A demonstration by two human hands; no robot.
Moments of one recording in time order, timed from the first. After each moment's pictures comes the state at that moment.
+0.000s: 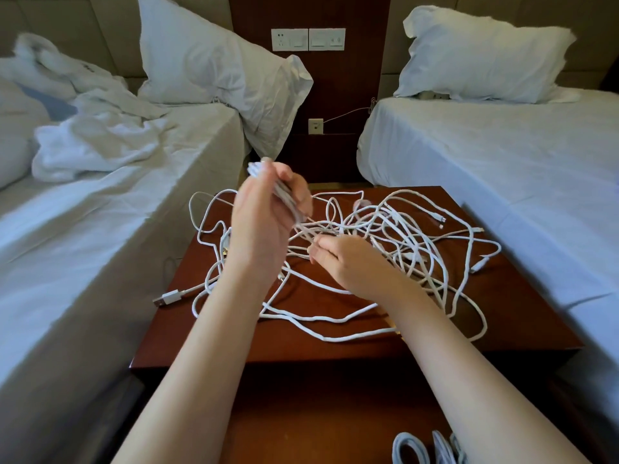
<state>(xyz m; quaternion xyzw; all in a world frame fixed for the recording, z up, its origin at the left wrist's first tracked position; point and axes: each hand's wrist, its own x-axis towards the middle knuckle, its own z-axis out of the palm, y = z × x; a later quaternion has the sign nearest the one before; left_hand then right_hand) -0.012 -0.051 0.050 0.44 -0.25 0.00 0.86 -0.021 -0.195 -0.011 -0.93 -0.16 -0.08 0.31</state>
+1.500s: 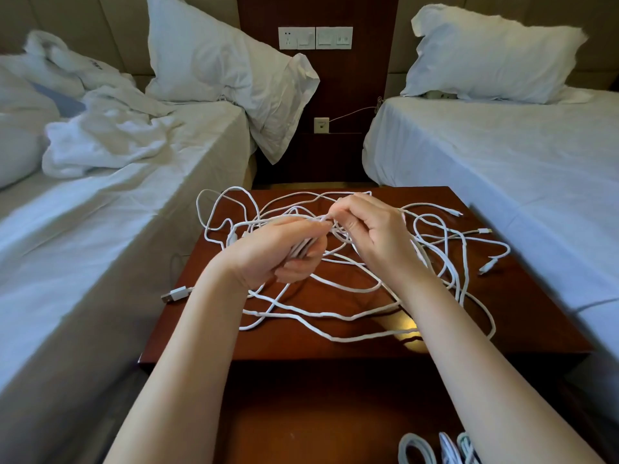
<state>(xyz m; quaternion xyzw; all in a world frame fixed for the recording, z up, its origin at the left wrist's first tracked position) -0.005 -0.021 0.043 0.67 -0.32 -0.32 0.59 -0.016 -0.202 0.004 -0.83 -0.23 -0.36 0.35</state>
